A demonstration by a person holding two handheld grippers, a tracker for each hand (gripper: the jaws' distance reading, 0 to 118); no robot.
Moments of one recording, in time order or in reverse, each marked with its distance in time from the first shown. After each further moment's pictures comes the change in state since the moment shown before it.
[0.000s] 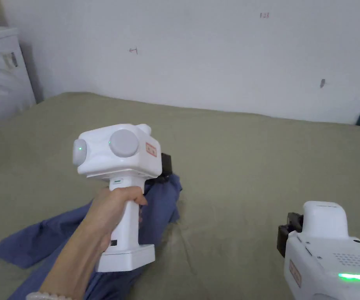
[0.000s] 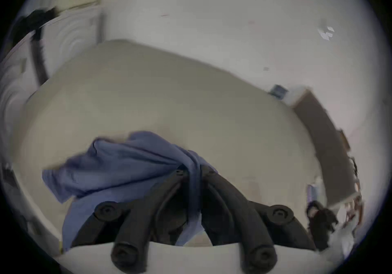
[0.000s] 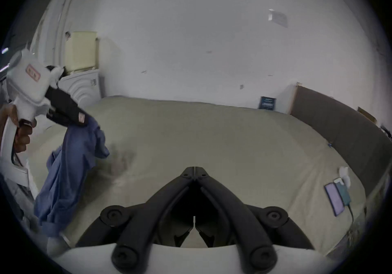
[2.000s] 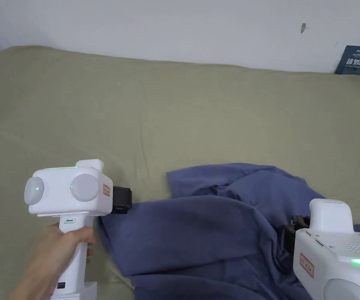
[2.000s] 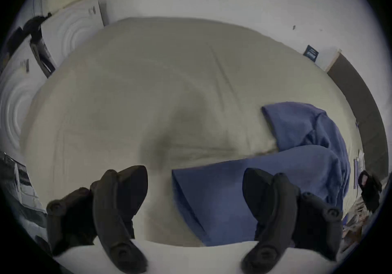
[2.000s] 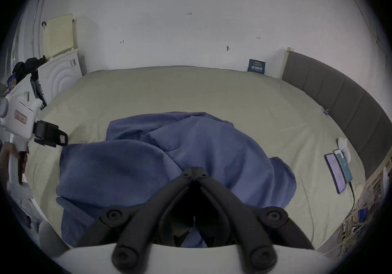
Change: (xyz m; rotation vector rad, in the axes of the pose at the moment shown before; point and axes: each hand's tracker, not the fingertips) left arm -0.119 -0.087 -0.108 -0.246 0.324 -0.010; right arm 0.028 -0.057 -0.056 -0.261 -0.026 -0.029
